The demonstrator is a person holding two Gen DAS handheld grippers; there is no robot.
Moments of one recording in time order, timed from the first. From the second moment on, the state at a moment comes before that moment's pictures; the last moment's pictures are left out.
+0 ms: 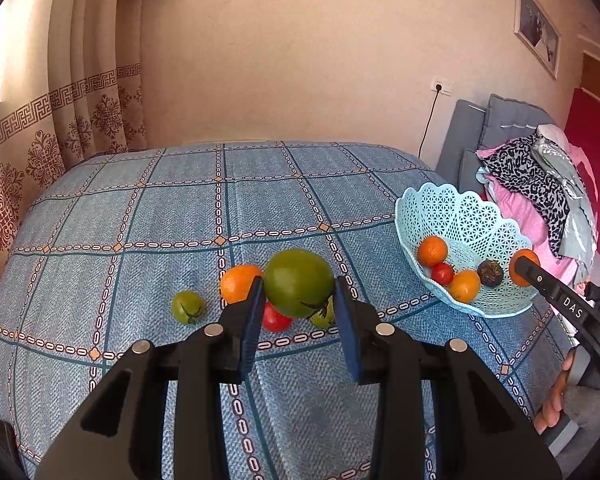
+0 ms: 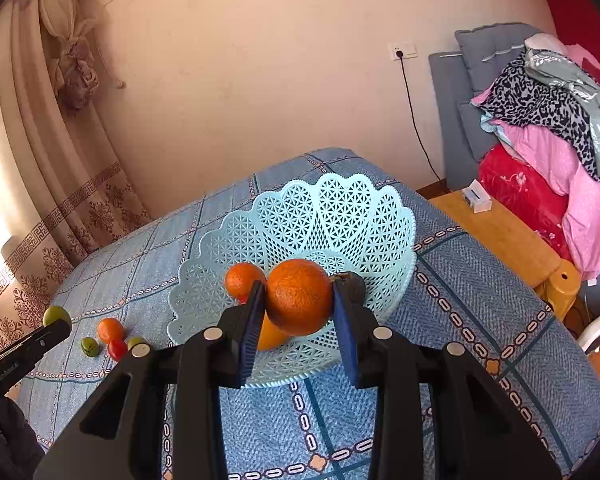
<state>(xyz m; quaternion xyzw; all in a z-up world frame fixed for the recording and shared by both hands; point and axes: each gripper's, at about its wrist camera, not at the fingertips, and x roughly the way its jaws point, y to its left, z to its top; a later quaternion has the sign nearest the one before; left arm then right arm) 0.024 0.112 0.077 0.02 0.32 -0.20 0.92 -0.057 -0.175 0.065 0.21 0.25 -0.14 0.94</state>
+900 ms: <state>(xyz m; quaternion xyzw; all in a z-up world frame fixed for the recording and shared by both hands) 0.010 0.023 0.084 0.07 0.32 -0.27 0.91 -0.080 -0.193 0.068 0.21 0.18 -0.19 0.94</state>
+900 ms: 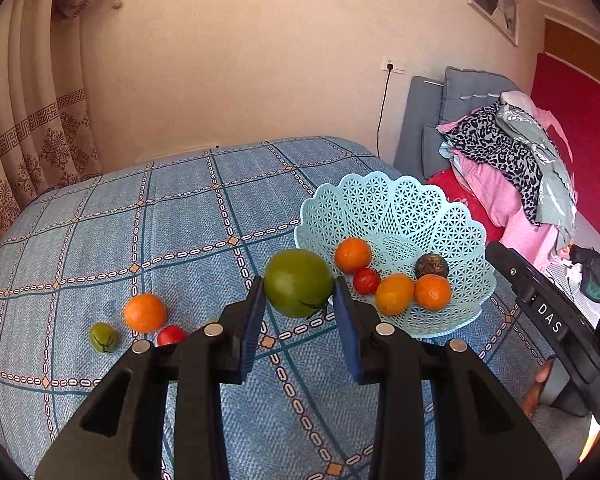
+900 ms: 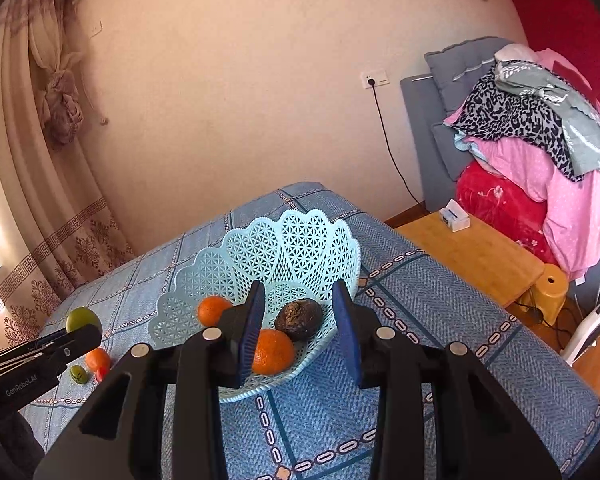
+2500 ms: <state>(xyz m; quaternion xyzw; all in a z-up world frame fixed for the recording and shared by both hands) 0.027 0.009 0.078 0.05 0.32 -0.27 0.91 -0.085 -0.187 0.066 0.19 0.17 -0.20 0.95</state>
